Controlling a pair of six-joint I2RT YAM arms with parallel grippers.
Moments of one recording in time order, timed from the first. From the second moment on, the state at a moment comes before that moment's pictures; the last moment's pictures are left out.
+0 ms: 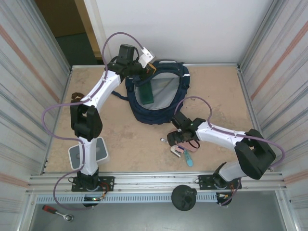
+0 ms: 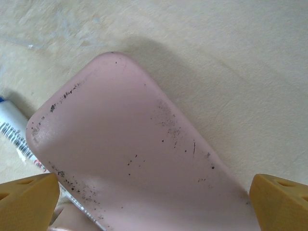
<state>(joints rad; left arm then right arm) -0.39 2.07 2.00 -0.52 0.55 0.41 0.73 1.43 0.79 -0.61 0.14 0.41</state>
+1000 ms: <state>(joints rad) -0.39 2.07 2.00 -0.53 0.55 0.41 0.57 1.32 0.59 -0.58 0.16 0.65</state>
